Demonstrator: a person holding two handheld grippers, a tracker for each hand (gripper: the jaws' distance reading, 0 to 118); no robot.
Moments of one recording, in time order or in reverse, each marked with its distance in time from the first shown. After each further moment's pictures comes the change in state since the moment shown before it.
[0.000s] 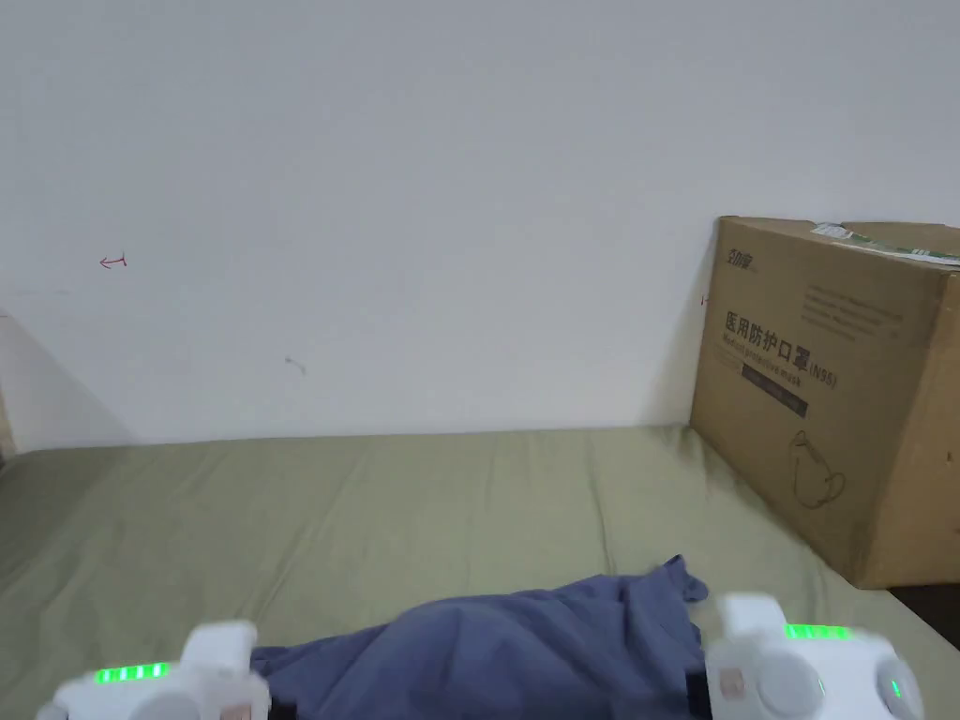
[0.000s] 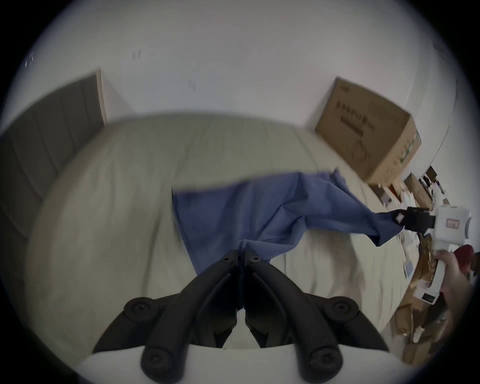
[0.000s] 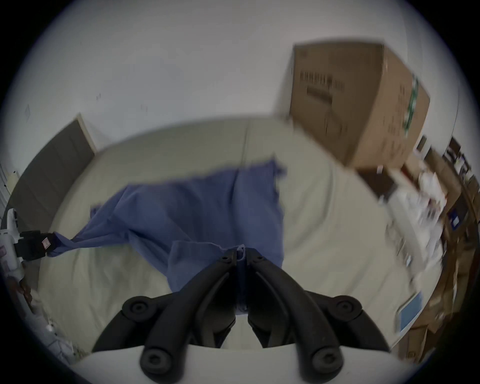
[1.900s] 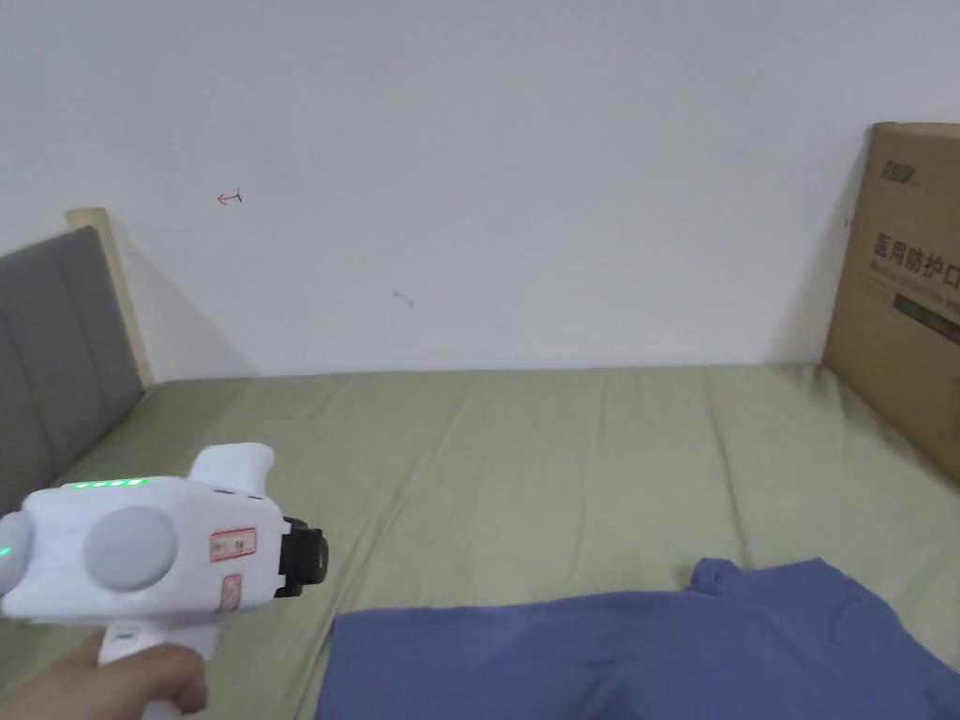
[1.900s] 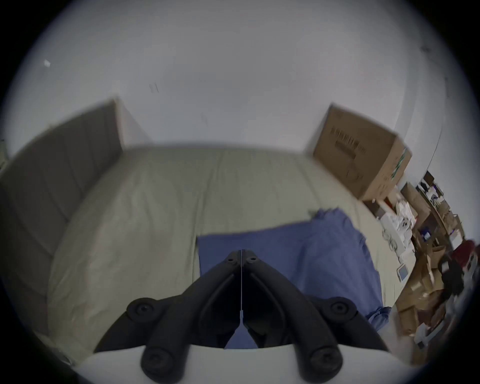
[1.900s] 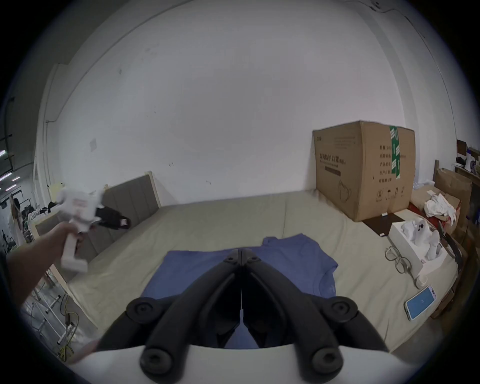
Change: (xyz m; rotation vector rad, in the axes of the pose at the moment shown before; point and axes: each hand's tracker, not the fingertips) left arm -0.044 0.102 0.074 0.027 0.012 -0.036; right arm -0.041 -0.104 0.216 0.579 0.213 0.044
